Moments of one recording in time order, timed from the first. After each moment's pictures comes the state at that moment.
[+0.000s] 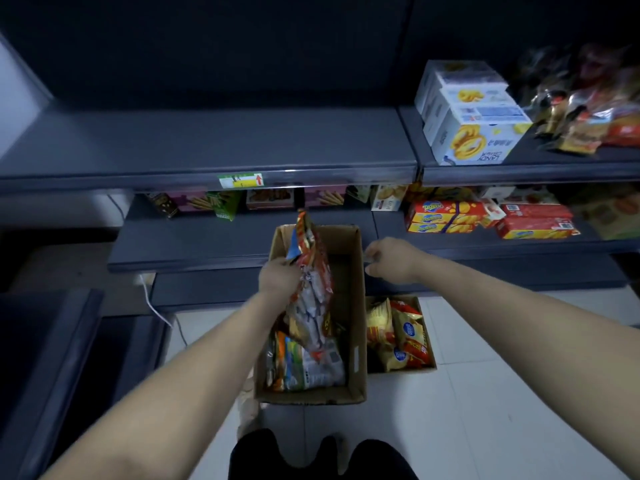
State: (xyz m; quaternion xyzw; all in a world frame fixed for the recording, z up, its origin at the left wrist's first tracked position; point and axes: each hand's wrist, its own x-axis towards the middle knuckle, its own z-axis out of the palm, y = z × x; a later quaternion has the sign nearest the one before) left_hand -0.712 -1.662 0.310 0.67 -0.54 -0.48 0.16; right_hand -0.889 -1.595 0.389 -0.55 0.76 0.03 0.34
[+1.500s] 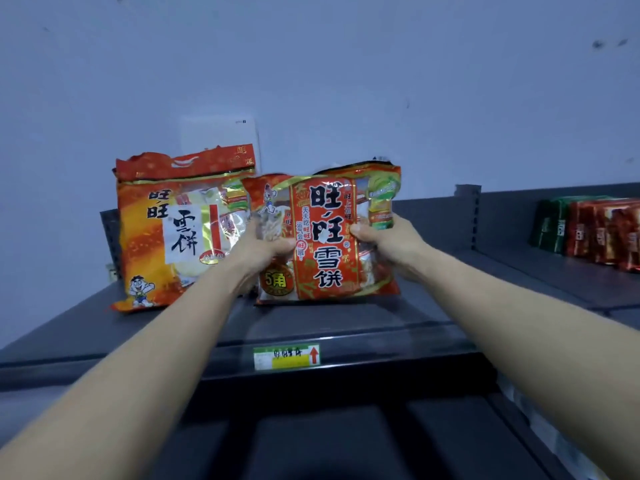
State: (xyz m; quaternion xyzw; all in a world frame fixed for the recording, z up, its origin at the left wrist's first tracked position) left_hand -0.611 -1.984 0.767 0.36 -0.65 -0.51 0.43; right_hand -0.810 -1.906 0.763 -0.47 0.52 -0.64 0.31
